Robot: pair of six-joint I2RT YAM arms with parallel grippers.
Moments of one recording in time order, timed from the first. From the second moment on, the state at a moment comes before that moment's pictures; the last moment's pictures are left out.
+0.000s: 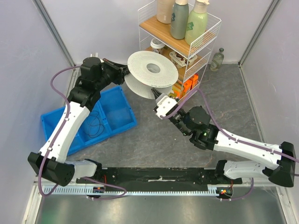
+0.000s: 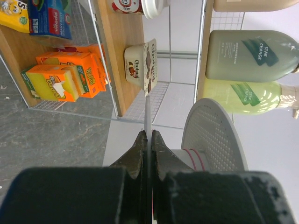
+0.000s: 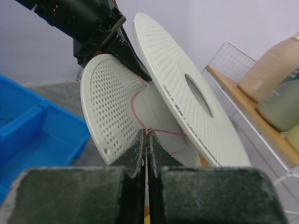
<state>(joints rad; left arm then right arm) -0.33 1.28 1.41 -0.37 0.20 -1.38 1.12 1.14 0.98 0.45 0.33 -0.59</state>
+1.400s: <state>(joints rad) -0.50 1.25 0.96 0.01 0.19 -1.21 1.27 1.13 0.75 0.21 0.61 -1.13</state>
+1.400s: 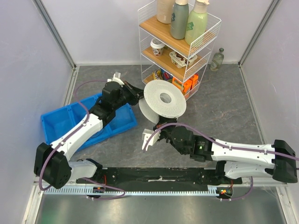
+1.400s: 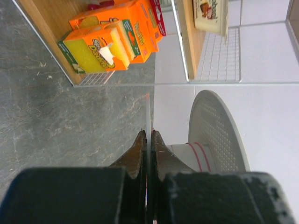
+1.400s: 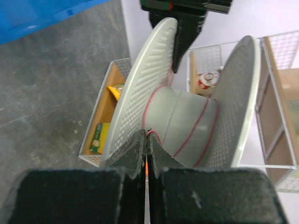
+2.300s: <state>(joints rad) -0.61 1.74 0.85 0.37 0.36 -1.20 1.28 1.06 0.41 0.00 0.59 -0.96</state>
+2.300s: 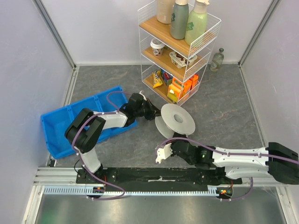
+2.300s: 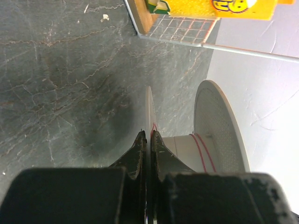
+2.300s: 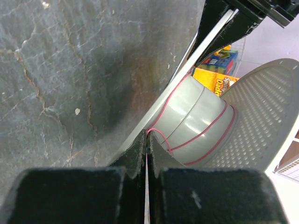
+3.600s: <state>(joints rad) -0.63 1.88 1.12 -0.04 0.16 -0.99 1.08 1.32 0.31 0.19 0.65 -0.98</state>
